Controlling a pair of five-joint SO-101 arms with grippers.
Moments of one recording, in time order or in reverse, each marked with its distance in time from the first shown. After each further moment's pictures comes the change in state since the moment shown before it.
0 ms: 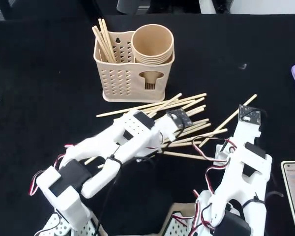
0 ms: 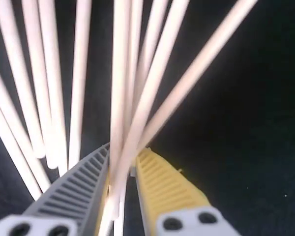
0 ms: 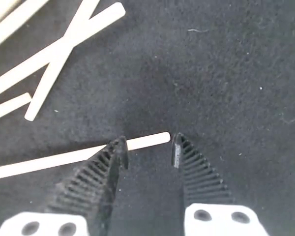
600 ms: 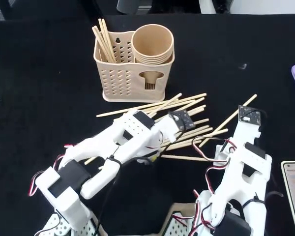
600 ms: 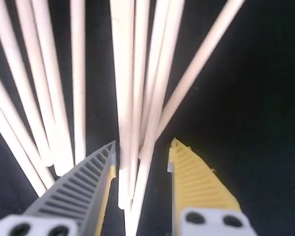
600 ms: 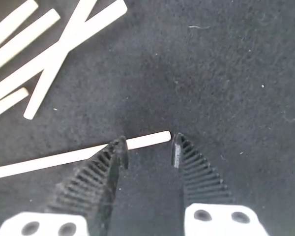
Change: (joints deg) left arm 0.0 -0.4 0.0 -1.8 -4.4; right arm 0.0 0.0 0.2 -0.1 0.0
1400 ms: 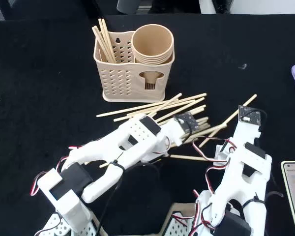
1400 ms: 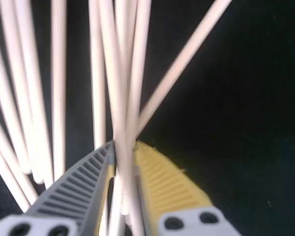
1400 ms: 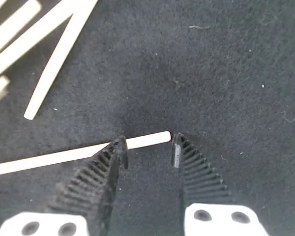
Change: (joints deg) left arm 3.8 -0.3 0.1 1.4 6.2; right arm 0.0 0.0 0.0 0.0 0.0
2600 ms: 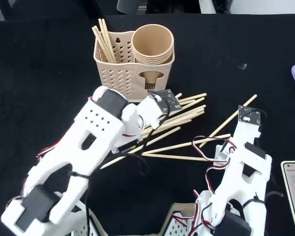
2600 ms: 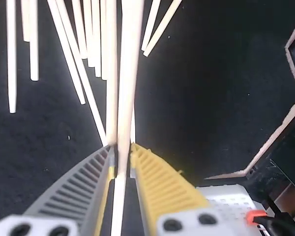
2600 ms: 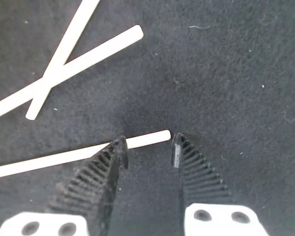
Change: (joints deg) left arm -10.5 -22.2 -14.2 35.8 -10.3; right arm 0.0 0.0 0.0 0.0 0.0
